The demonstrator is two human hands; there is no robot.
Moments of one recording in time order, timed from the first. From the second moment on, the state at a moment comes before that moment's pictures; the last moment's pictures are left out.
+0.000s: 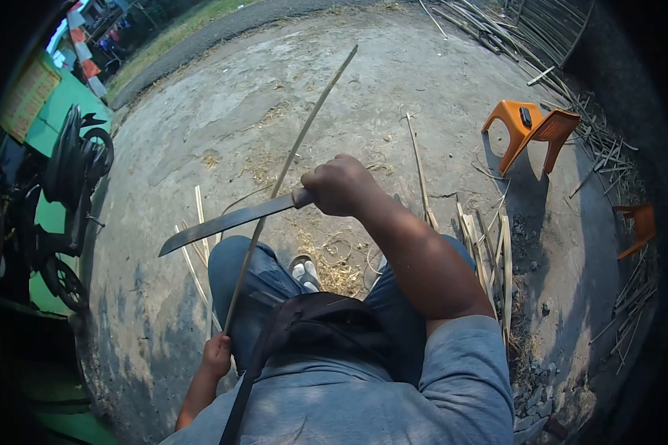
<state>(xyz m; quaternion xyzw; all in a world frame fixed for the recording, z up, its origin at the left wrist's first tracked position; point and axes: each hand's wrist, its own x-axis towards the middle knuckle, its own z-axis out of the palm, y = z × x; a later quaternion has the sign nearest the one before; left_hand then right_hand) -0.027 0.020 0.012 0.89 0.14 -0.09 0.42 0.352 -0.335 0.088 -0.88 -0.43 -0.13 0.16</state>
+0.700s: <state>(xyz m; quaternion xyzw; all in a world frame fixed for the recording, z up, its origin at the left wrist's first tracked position) -0.027 0.016 0.009 0.90 0.14 -0.06 0.40 0.358 -0.332 0.084 -0.90 -0.39 -0.06 0.17</state>
